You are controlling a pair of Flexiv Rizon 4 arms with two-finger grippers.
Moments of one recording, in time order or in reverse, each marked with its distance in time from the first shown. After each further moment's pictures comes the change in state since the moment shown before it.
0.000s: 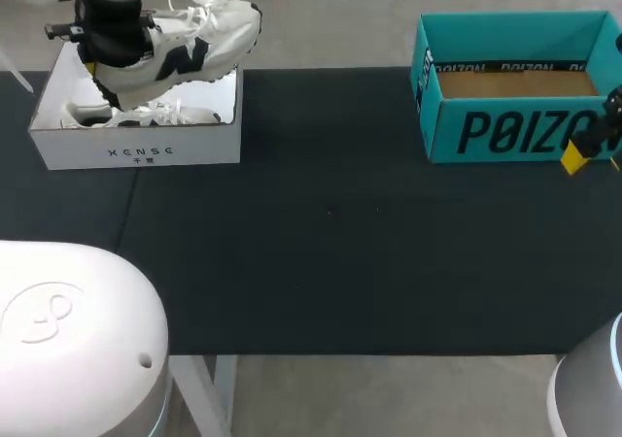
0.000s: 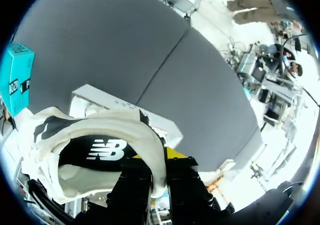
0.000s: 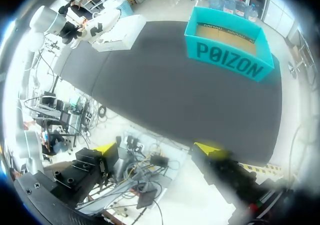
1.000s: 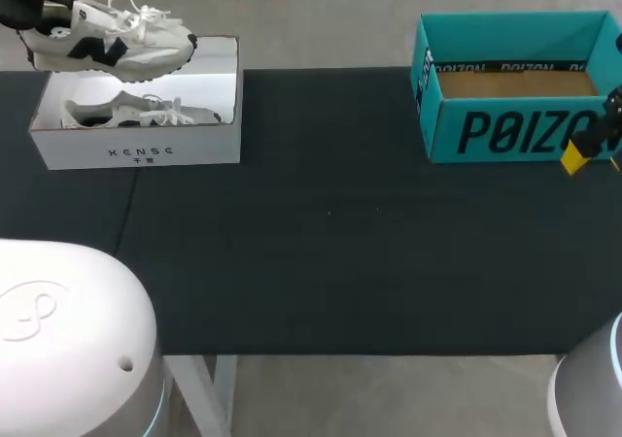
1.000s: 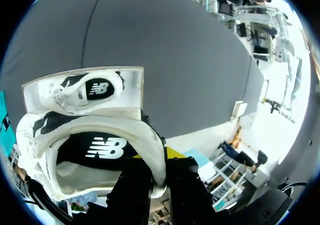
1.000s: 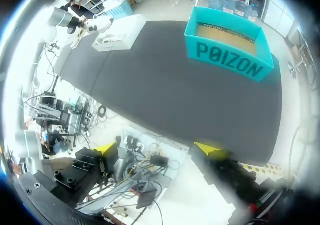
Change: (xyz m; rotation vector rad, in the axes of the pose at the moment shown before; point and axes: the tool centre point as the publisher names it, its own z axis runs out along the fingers) left arm 0.048 0.177 0.093 -0.172 0.016 0.459; right arm 0.000 0.000 0.000 0.000 0.000 0.000
